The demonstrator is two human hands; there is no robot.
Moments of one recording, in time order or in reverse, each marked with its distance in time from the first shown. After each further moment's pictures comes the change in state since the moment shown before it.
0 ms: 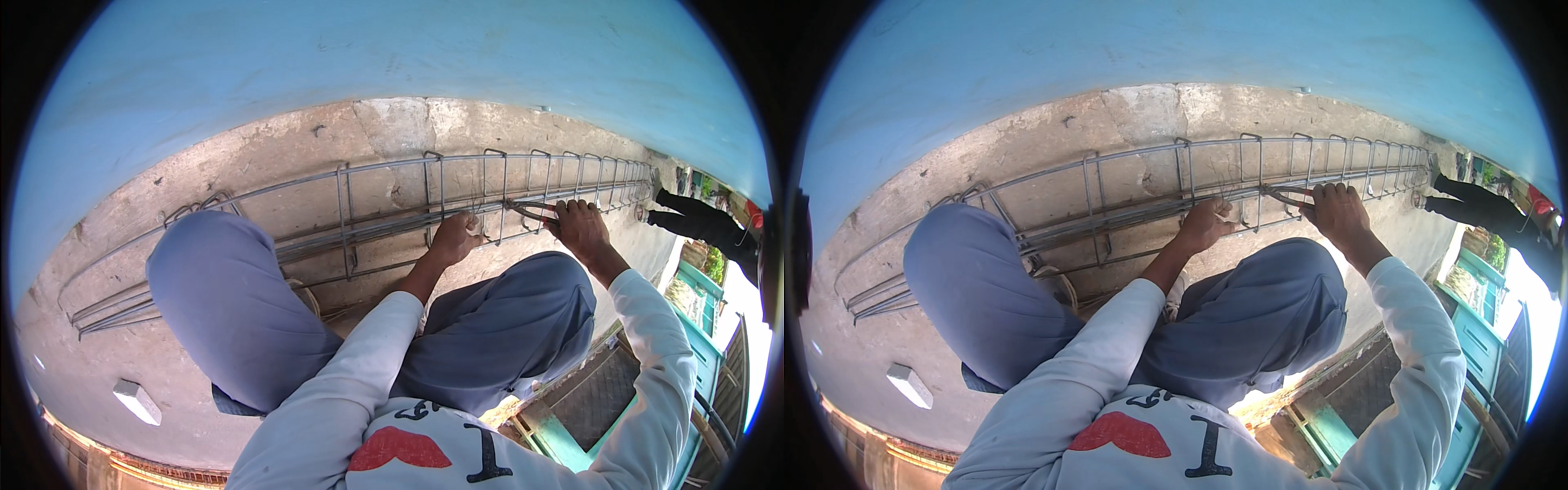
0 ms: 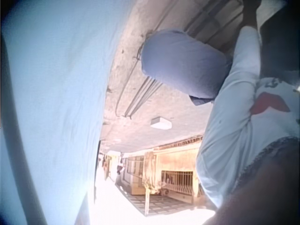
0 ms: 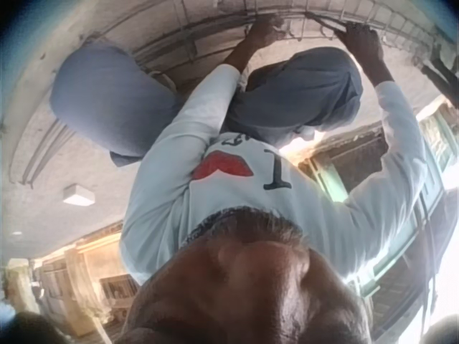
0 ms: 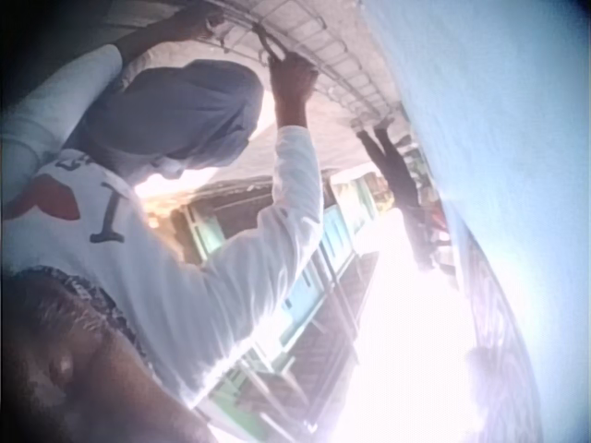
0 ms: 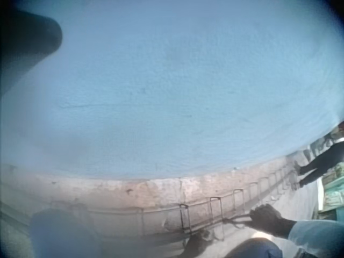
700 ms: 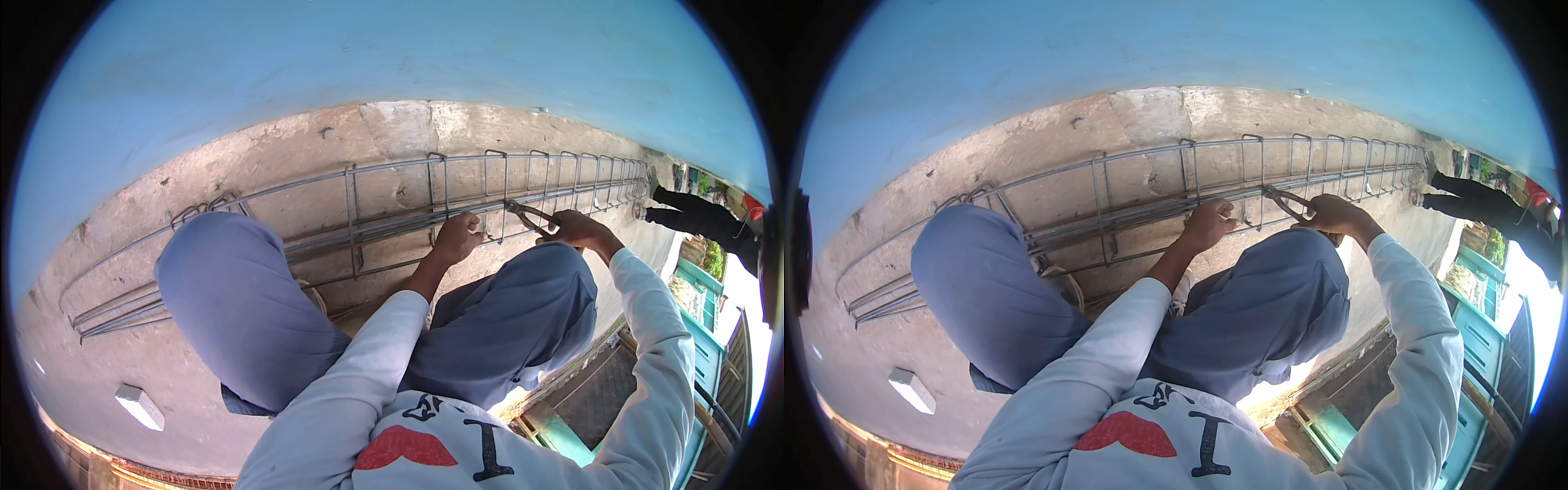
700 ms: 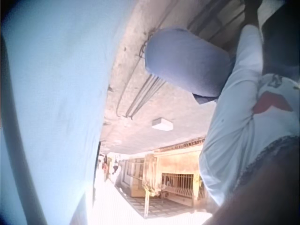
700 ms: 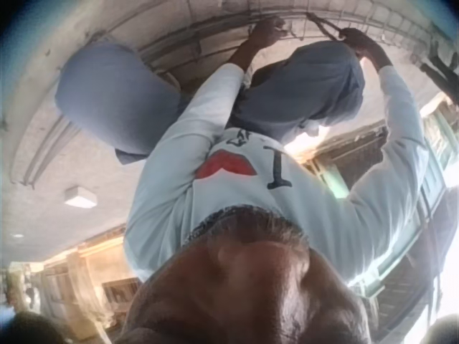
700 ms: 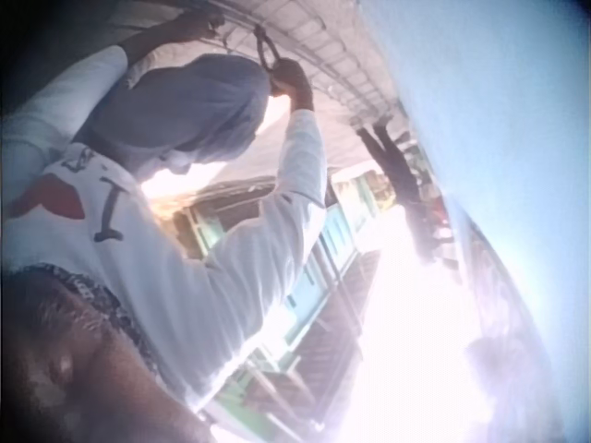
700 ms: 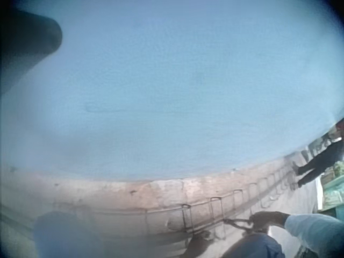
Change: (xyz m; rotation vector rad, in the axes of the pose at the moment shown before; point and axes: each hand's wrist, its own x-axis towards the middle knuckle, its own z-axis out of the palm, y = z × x) left_hand -0.008 -0.004 -0.009 -0.047 0.037 0.011; right_hand 0.021 0.003 -0.019 0.731 -0.517 0.112
